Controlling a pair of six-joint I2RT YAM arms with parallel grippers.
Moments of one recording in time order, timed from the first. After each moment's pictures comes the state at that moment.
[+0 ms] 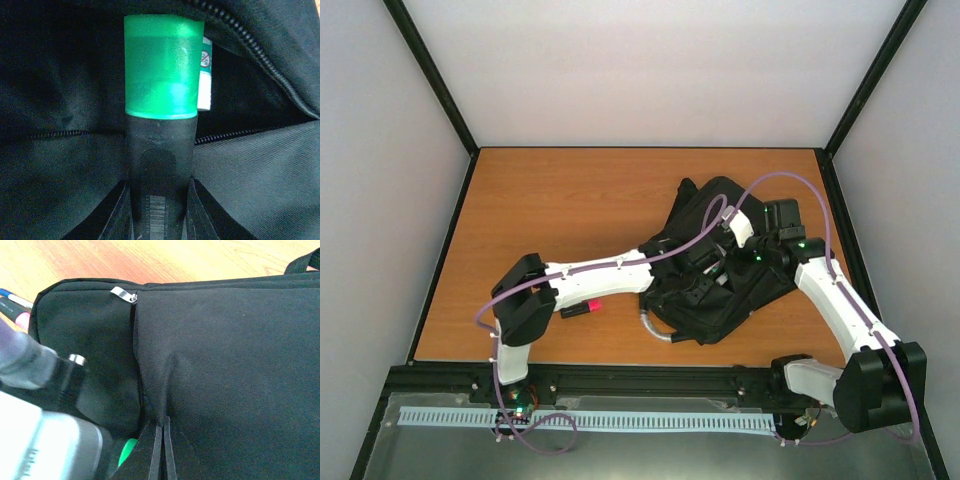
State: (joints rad) left arm -1.12 1.89 1.50 -0.62 -0.10 -0.35; right arm 0.18 1.17 0.87 -0.59 -0.58 -0.47
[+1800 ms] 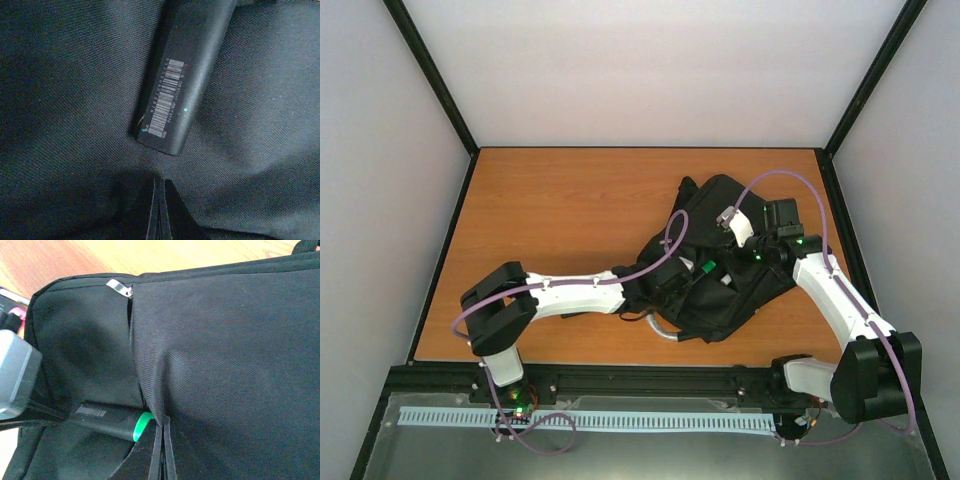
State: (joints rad) left arm -1.11 1.72 1.09 -0.34 -0.10 -0.57; right arm 0.17 1.21 0.87 -0.60 -0.58 -0.48
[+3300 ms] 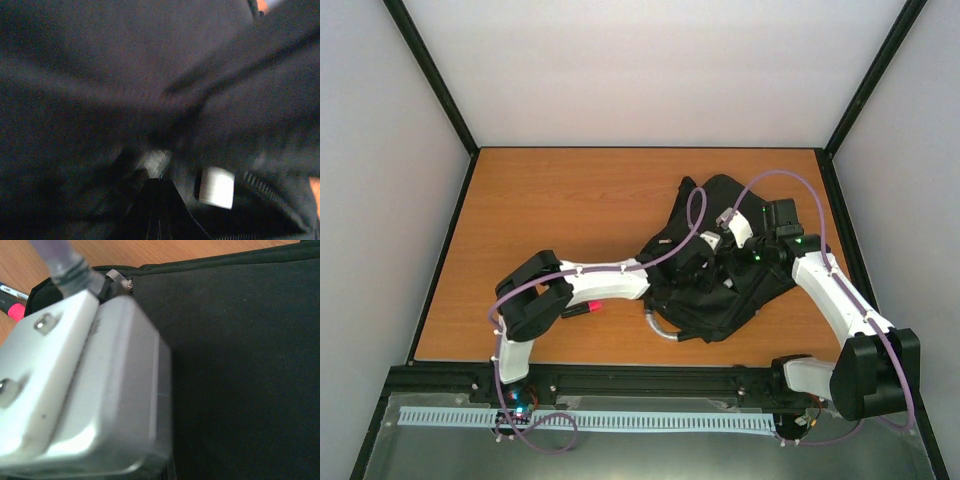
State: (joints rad) left arm -1.08 1.96 1.32 -0.05 -0.08 -0.56; right arm 0.17 1.23 0.87 -0.61 -0.58 -0.48
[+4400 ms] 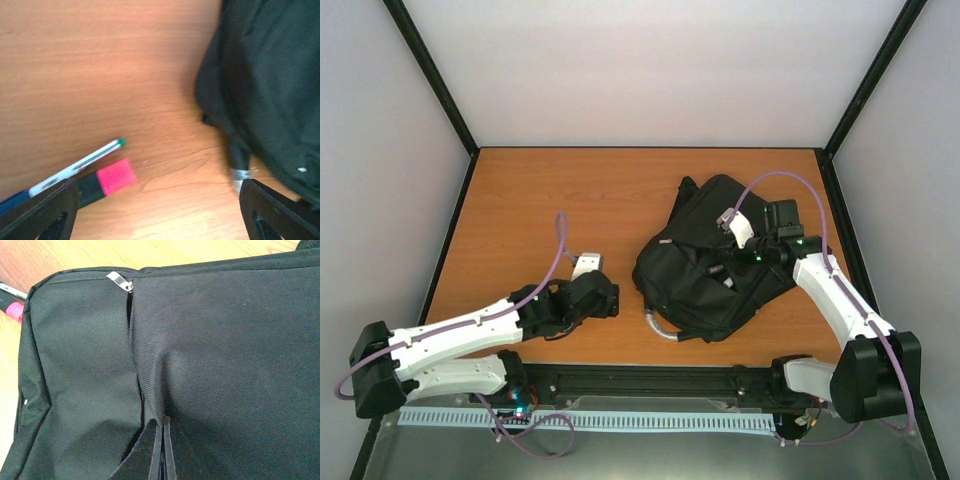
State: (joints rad) left arm -1.07 1.04 0.73 -0.62 -0.45 -0.84; right arm 0.15 1.22 0.86 -0.60 -0.58 -0.50
